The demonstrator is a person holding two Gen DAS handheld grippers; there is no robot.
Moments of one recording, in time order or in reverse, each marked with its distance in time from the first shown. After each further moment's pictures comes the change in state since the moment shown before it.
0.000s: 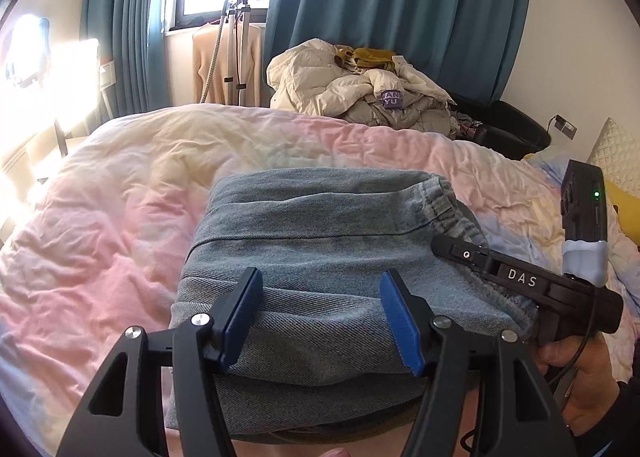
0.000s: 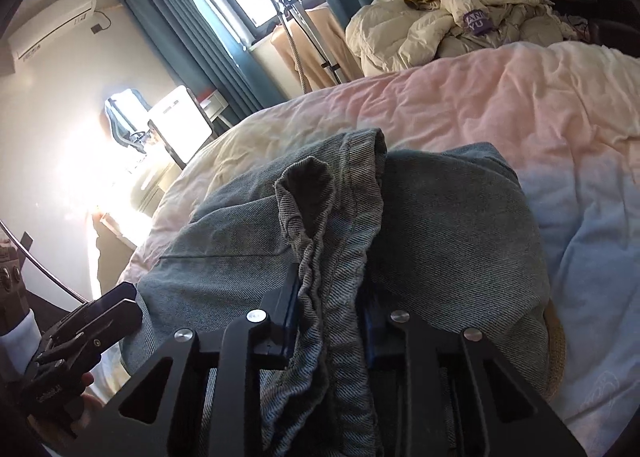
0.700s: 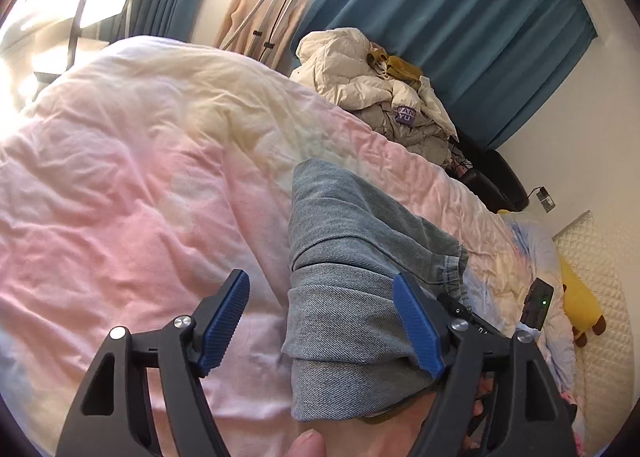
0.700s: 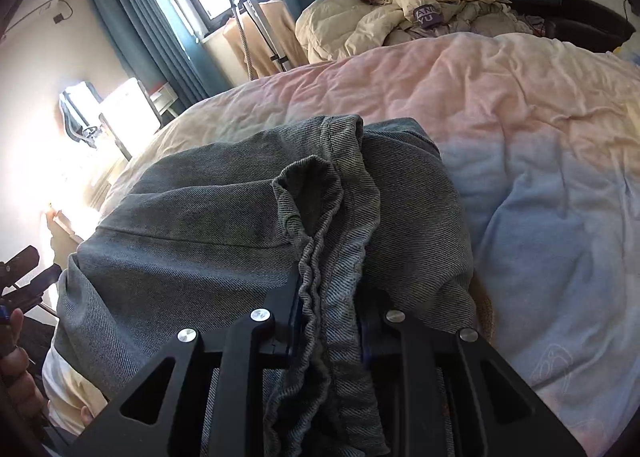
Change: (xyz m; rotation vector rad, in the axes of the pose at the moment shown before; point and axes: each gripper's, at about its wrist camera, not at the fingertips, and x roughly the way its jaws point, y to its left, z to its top) left arm -0.002 0.101 0.010 -0.341 0.127 -0.196; right arm 0.003 -0.048 -0.020 0.079 0.085 -0.158
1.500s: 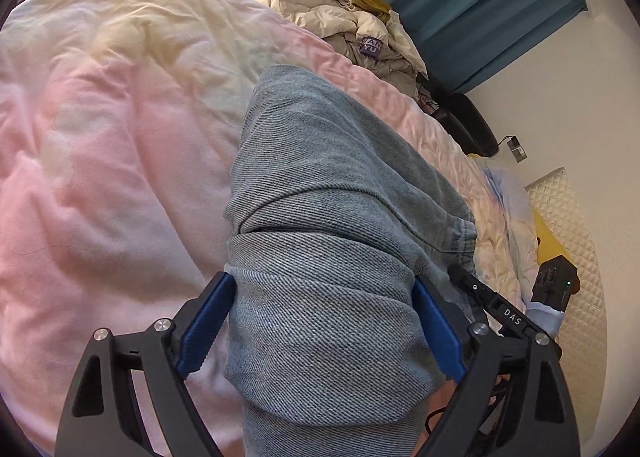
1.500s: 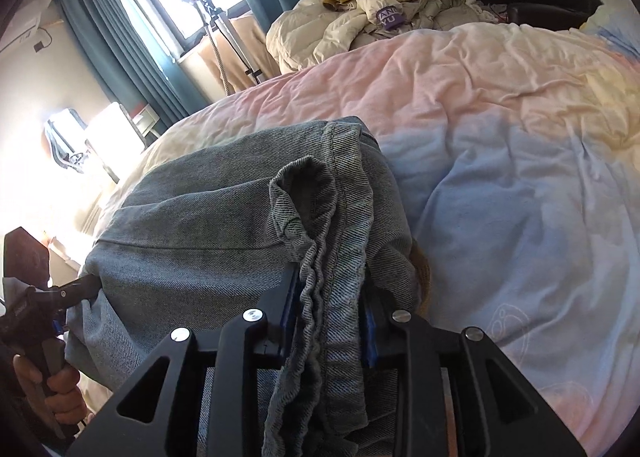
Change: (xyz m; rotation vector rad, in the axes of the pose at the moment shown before) left arm 0.093 -0.015 -0.012 0.056 0.211 -0.148; right arm -0.034 -0.034 -0.009 0.127 -0.011 -0.019
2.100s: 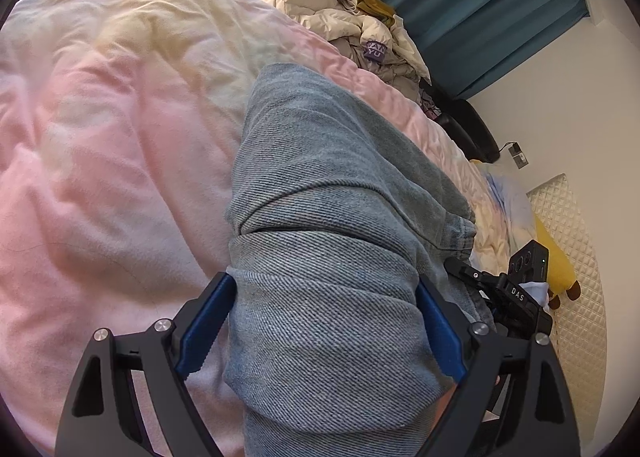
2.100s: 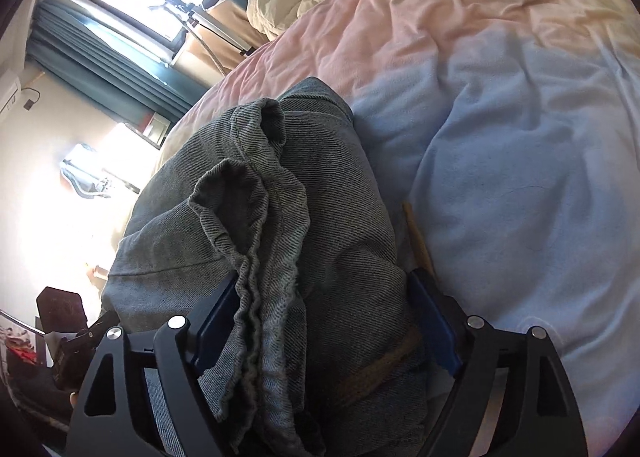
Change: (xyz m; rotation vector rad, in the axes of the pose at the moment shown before) left arm 0.001 0.009 -0.004 -0.026 -0.021 -0.005; right arm 0.046 -0.042 0.023 0.186 0.150 0.195
